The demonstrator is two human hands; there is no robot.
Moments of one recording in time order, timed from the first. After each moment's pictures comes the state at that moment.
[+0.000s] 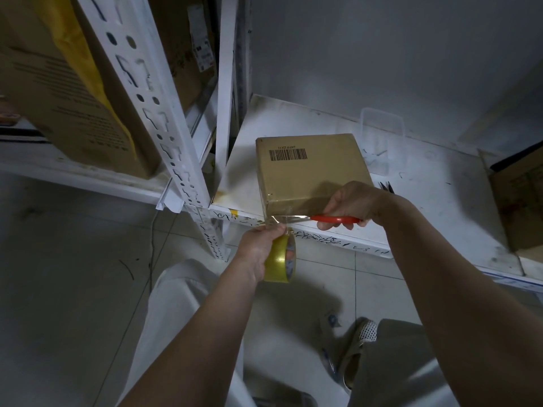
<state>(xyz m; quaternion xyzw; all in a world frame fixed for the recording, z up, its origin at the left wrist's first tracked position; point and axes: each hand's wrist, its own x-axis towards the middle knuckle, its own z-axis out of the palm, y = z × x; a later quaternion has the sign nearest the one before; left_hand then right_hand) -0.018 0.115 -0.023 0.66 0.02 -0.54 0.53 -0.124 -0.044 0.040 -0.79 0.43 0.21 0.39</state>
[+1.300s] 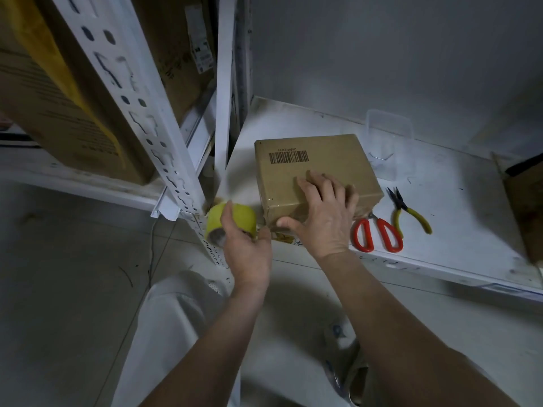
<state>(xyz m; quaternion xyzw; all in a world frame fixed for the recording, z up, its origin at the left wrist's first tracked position) -0.020 0.108 -0.047 0.78 -0.09 -0.18 0.59 -0.090 0.002 -0.043 -0.90 0.40 -0.19 0.03</state>
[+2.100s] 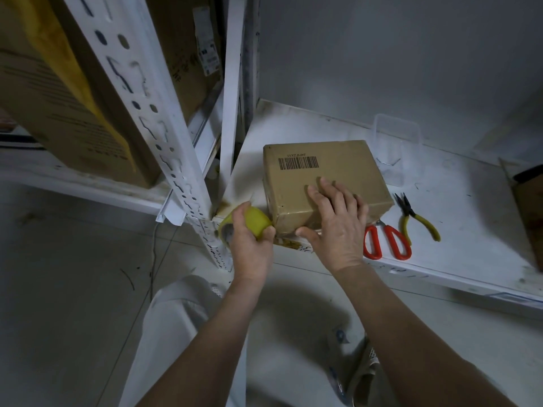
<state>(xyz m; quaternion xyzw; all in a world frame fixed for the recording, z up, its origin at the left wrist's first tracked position) 0.003 0.105 -0.054 0.78 -0.16 -0.22 0.56 -0.101 -0.001 -0.053 -0.90 0.37 -0.22 0.01</state>
